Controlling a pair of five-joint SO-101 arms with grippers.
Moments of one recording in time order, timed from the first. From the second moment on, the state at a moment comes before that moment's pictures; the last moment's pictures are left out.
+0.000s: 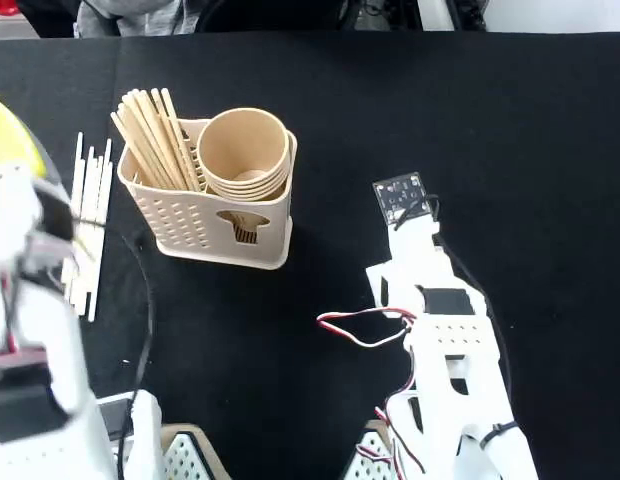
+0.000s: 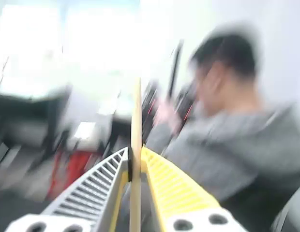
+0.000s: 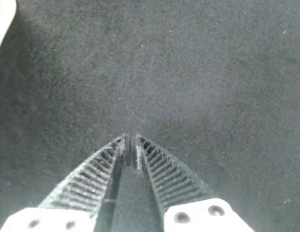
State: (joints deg) left arm -18.2 -77.5 42.0 22.4 7.2; right arm 0.0 -45.1 71.4 41.5 15.3
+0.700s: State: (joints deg) left arm -9.0 -52.2 45.8 -0.8 21.3; right arm 0.0 -45.1 71.4 41.5 15.3
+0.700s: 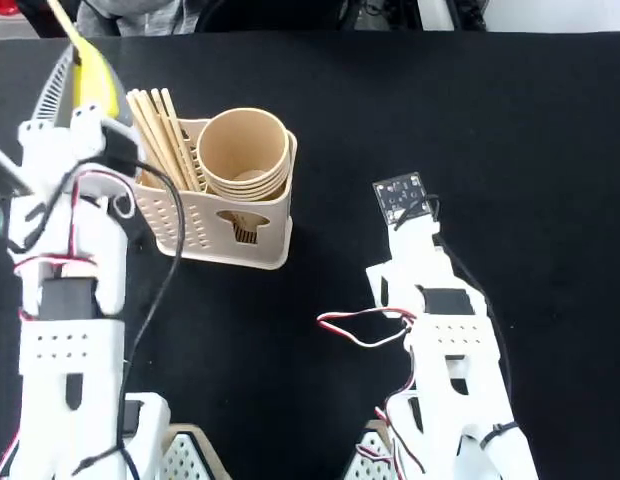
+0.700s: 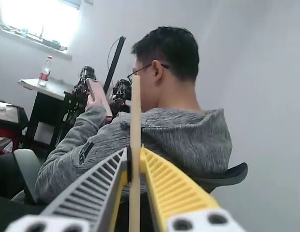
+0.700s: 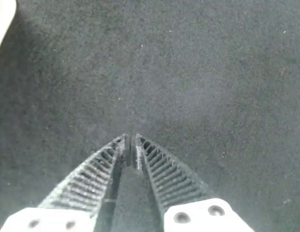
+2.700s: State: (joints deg) left arm -19.5 -53.1 32.9 36.8 19.4; right arm 0.0 -45.1 71.4 41.5 15.3
